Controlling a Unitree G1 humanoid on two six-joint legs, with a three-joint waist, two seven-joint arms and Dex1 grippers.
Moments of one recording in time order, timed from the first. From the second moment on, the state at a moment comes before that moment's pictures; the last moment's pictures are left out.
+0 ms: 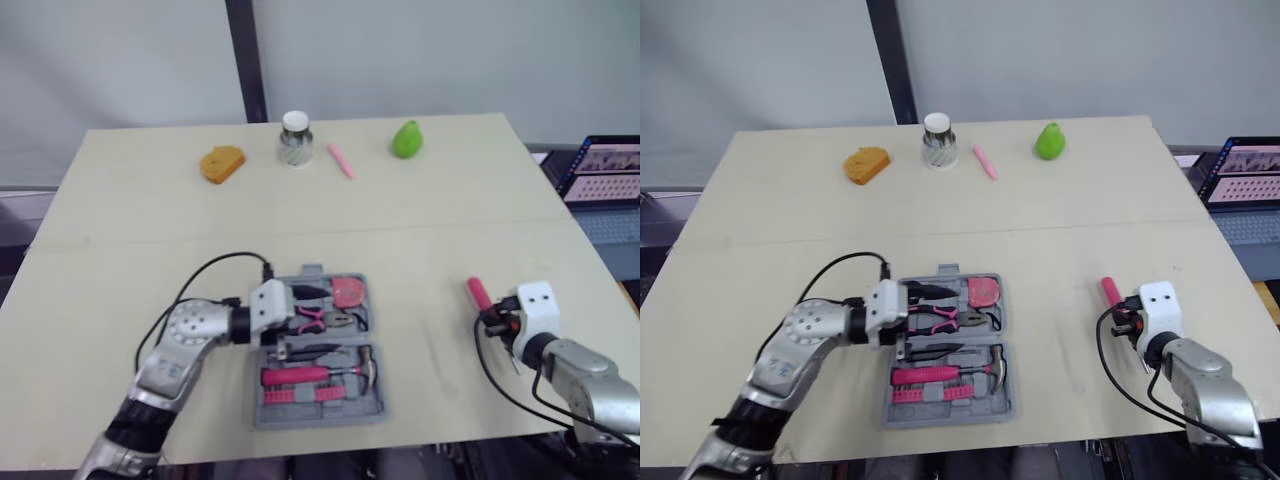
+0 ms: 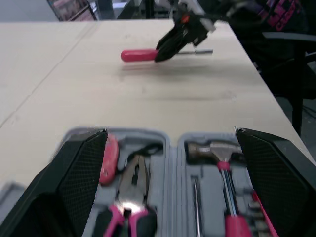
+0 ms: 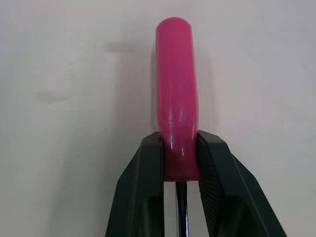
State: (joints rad) left arm -0.14 0.56 -0.15 -0.22 -0.27 0.13 -0.99; right arm 0.00 -0.72 -0.15 -0.25 0.28 0.70 0.54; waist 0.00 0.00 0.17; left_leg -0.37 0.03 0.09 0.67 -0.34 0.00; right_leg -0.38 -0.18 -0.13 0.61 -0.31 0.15
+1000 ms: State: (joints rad) left arm 0.83 0.64 0.42 -0.46 -0.40 -0.19 -1.13; right arm -0.85 -0.48 0.86 -0.75 0.47 1.59 0.59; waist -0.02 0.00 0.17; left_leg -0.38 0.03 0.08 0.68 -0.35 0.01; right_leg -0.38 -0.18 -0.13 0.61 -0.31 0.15
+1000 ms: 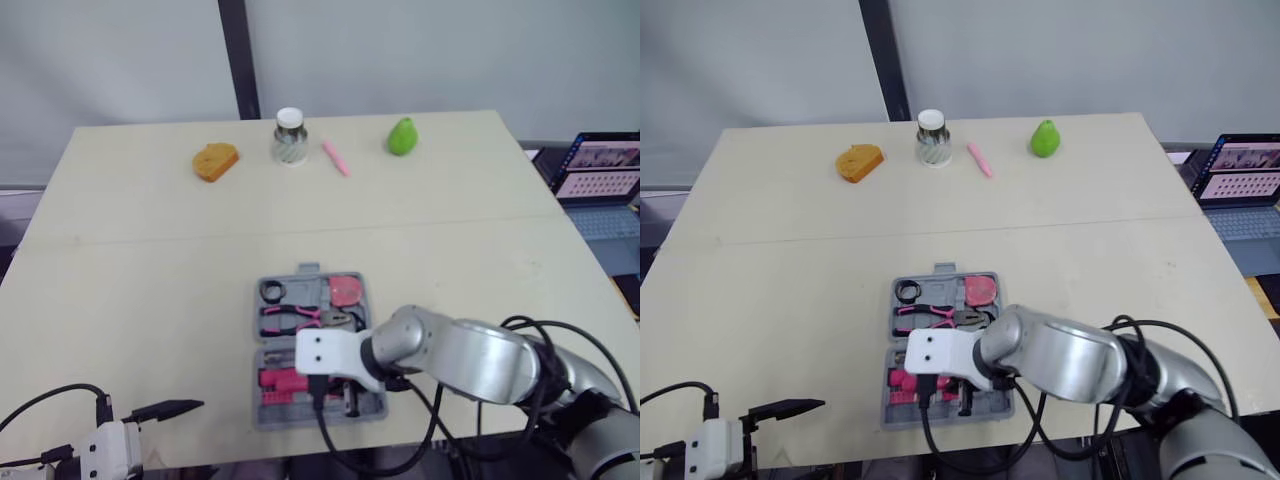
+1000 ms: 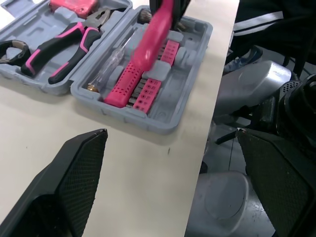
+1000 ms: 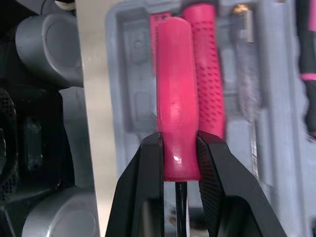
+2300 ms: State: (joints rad) left arm 0.83 0.67 0.43 -0.50 -0.41 -0.12 -1.11; right arm -0.77 -0.32 0.96 -0.65 0.52 1.61 0.39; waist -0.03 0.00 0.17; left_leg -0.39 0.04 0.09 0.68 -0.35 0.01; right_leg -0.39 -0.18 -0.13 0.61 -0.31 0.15
